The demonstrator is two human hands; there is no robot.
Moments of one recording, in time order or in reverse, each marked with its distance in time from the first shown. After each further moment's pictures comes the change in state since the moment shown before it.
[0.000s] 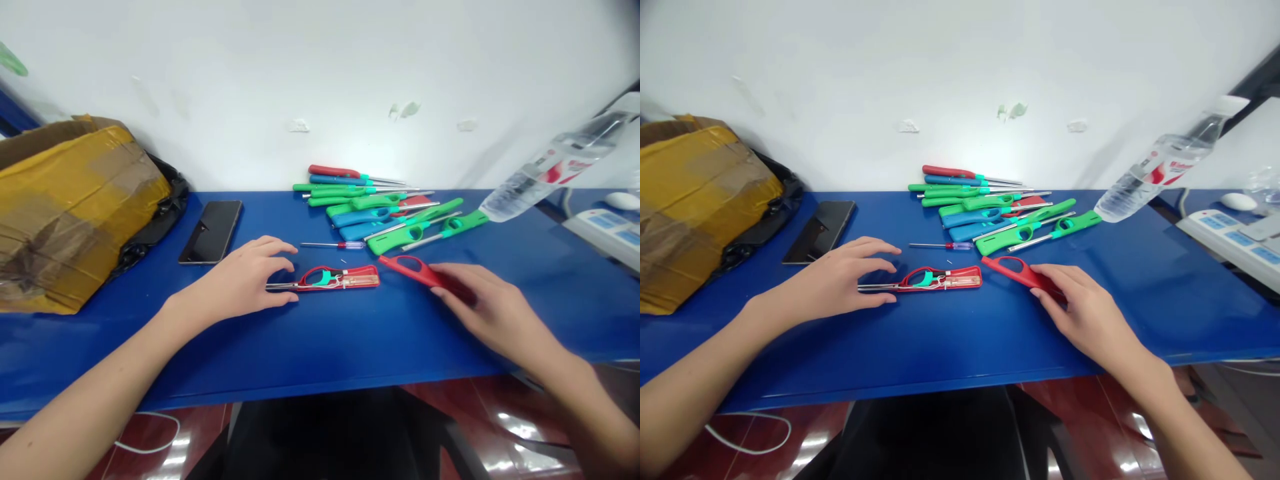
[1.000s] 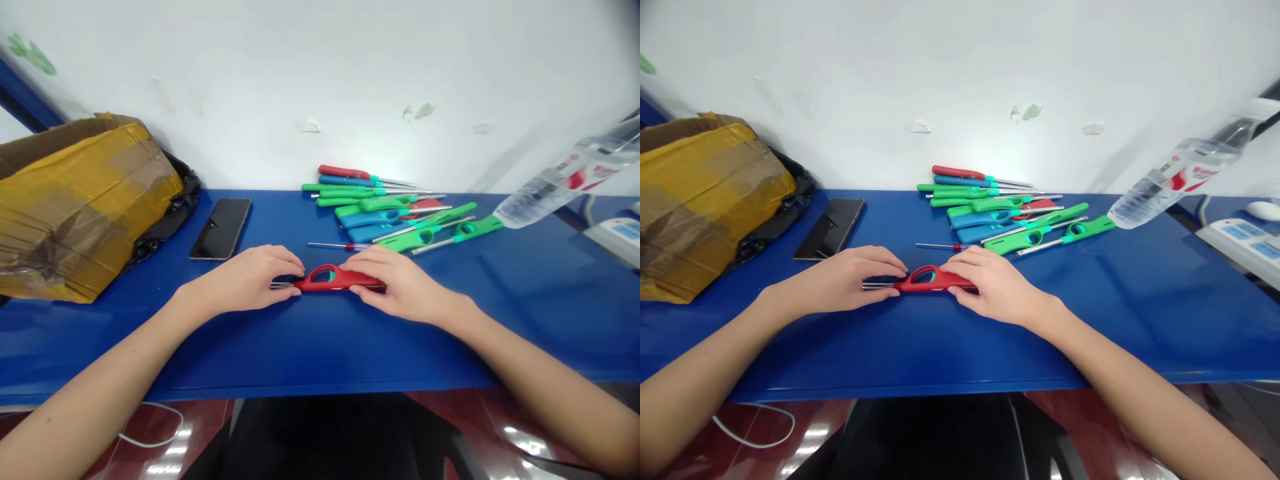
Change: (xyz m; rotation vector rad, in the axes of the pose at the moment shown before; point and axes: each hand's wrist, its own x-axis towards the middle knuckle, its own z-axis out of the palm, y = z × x) left_hand 0.002 -0.001 -0.001 -0.149 -0.094 0.040; right_hand 0.089 -0.078 0.040 0.285 -0.195 -0.547
